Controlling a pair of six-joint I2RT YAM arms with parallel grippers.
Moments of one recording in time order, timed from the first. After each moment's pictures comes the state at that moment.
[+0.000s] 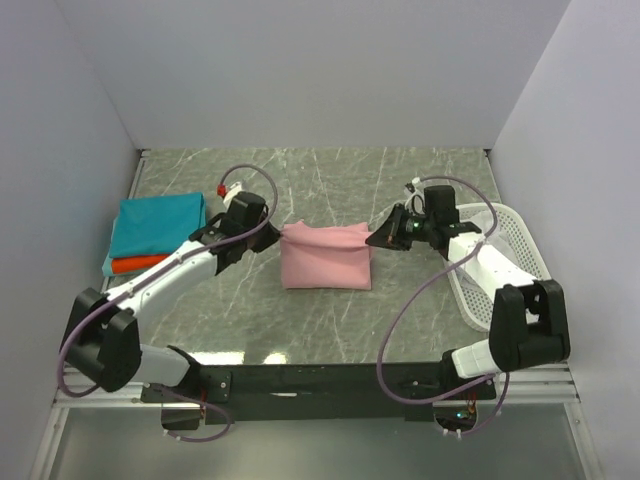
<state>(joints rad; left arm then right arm) -0.55 1.34 0.95 -0.30 -0.18 -0.99 0.16 1.40 0.87 -0.23 -0.68 0.60</state>
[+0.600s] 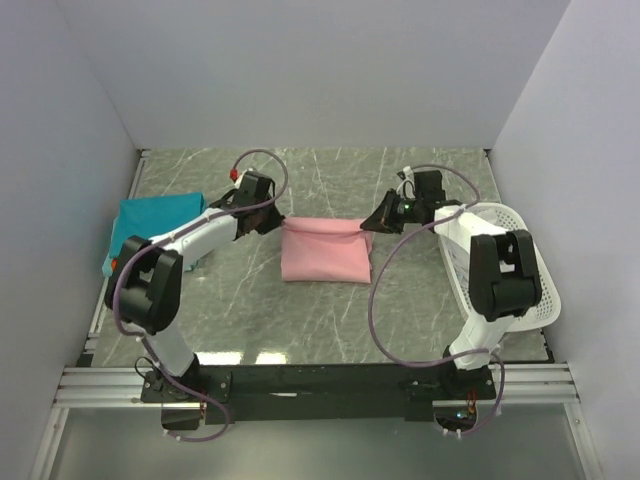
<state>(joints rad) -0.43 1.70 1.16 -0.26 -0.09 -0.88 0.14 1.74 1.09 -0.18 -0.71 0.60</state>
